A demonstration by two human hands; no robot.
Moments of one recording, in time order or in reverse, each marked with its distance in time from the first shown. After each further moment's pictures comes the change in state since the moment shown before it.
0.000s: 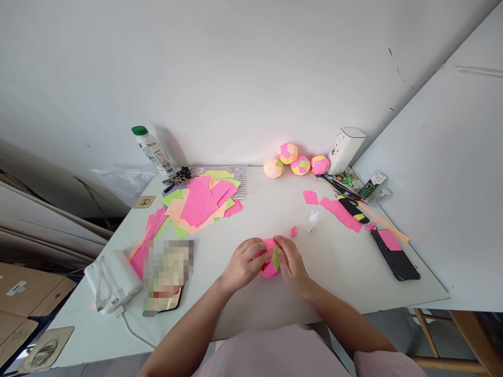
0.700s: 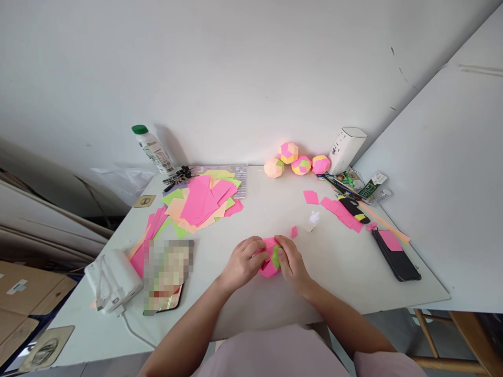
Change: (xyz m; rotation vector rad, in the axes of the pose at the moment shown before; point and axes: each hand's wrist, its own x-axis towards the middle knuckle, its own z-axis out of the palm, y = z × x) left_hand 0.000 -0.003 -0.002 -0.026 -0.019 -0.027; right_hand 0.000 0.000 -0.001 0.031 -0.025 0.049
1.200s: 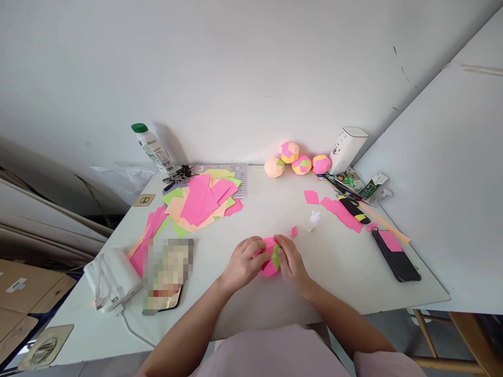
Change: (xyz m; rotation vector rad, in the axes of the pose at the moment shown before) left_hand 0.002 0.004 0.000 0.097 0.003 0.006; right_hand 0.000 0.003 0.001 -0.015 -0.007 -0.021
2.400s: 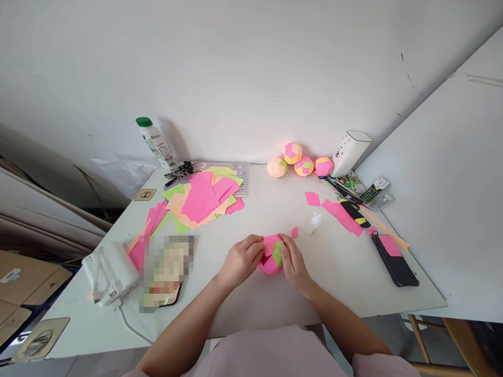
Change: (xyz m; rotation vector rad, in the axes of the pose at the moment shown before) left_hand -0.007 -0.002 -0.004 -0.126 -0.087 -0.301; right_hand 0.006 -0.008 -0.005 0.100 0.002 0.154
